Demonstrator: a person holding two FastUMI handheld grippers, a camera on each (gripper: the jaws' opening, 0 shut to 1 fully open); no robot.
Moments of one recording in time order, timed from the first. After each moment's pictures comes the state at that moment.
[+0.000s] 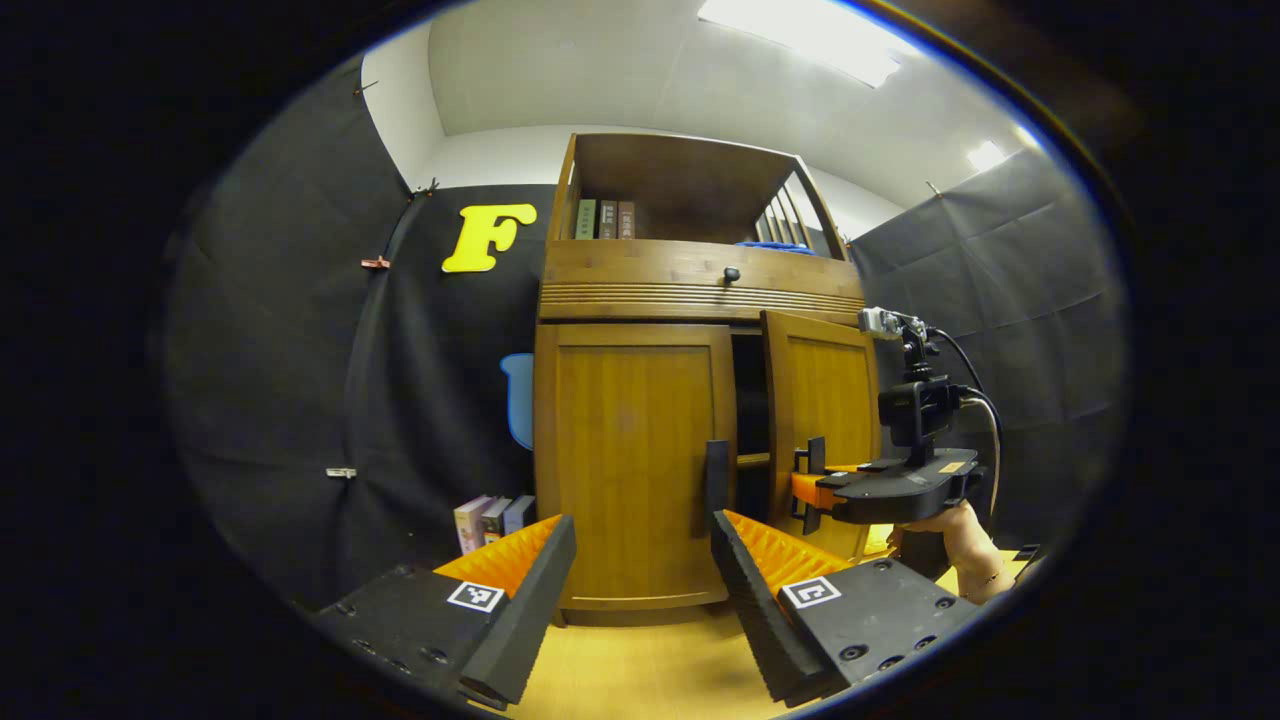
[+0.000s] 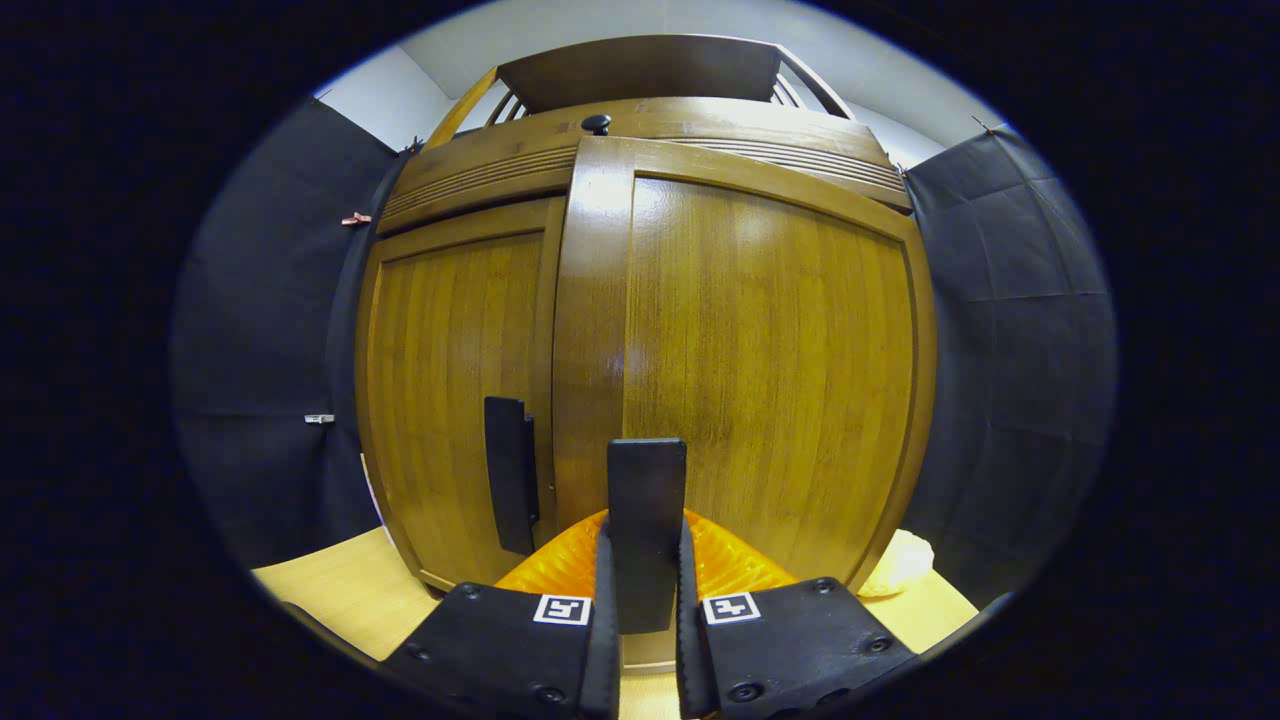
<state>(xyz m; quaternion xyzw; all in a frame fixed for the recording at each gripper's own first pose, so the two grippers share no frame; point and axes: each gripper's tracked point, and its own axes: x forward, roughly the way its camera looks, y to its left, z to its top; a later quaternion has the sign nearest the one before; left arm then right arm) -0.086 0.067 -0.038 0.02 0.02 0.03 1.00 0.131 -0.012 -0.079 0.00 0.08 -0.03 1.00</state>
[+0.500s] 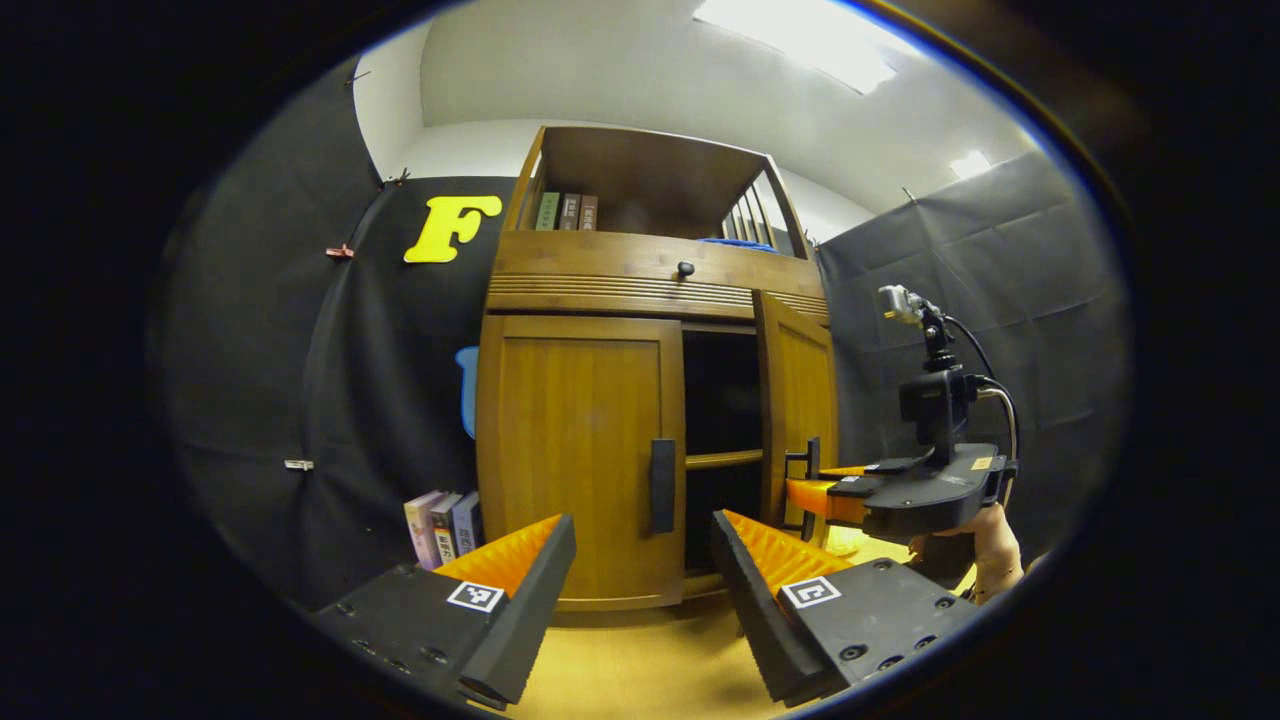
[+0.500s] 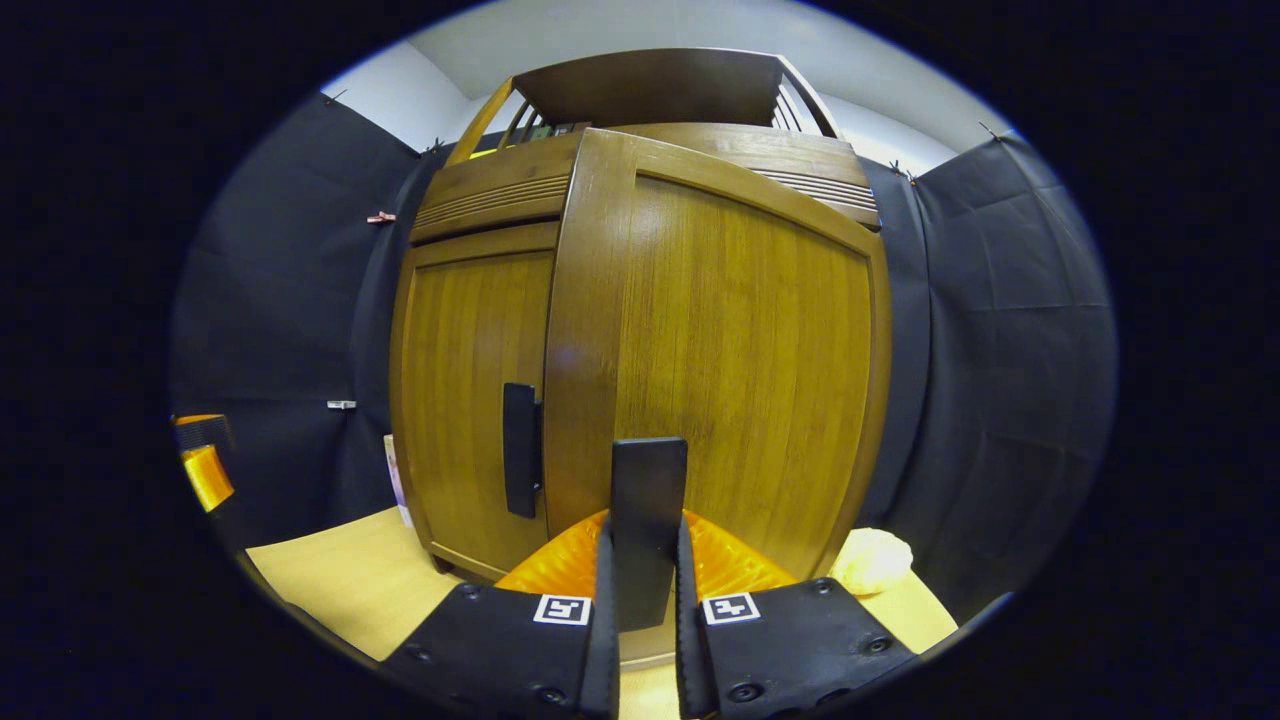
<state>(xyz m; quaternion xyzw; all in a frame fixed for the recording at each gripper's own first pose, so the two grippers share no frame) -0.068 0.024 -0.045 0.01 0.02 -0.01 1.00 0.078 -0.033 -0.070 -0.01 0.08 0.00 1.00</state>
